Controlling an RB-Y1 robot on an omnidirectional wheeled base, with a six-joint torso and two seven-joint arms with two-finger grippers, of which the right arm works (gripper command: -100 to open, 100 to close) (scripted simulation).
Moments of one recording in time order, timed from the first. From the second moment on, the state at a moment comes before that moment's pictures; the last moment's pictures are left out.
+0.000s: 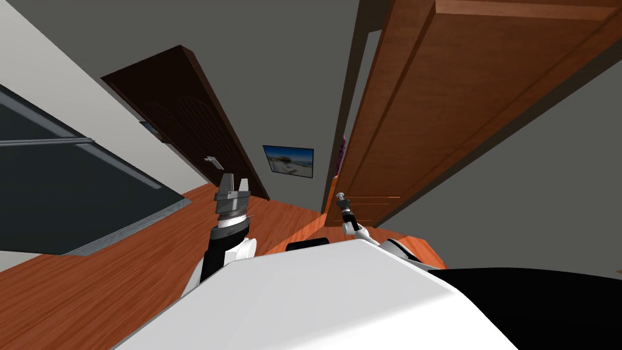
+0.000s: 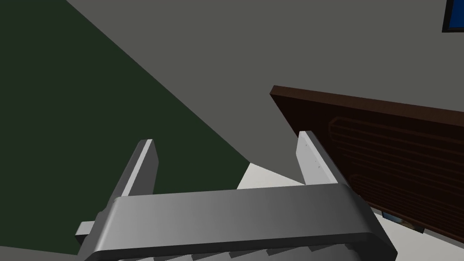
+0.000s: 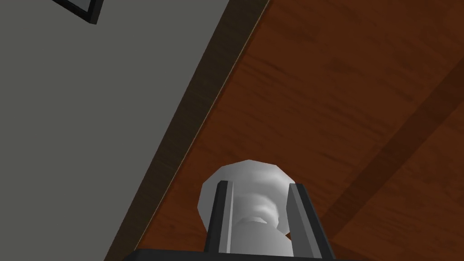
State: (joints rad) arm -0.16 -0.29 0.22 -0.57 -0.49 -0.89 -1.09
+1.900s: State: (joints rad) arm -0.18 -0.30 0.27 -0.59 -0.58 -0.88 -1.38
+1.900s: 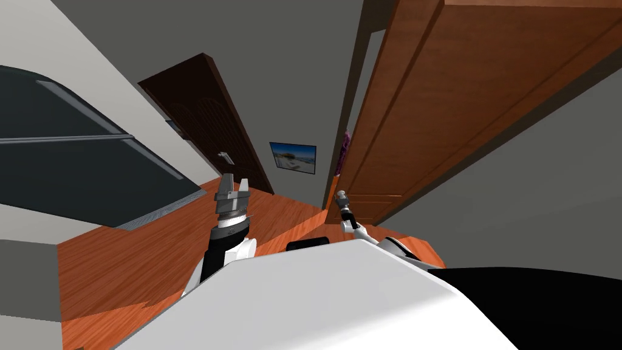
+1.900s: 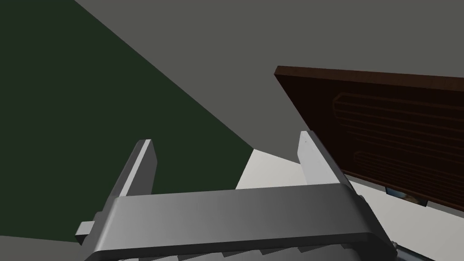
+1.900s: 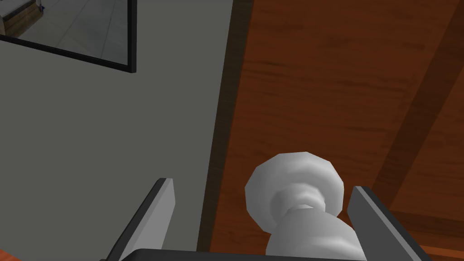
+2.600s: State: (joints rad) arm -0.16 -0.29 0.30 -0.62 -0.61 -0.87 -1.46
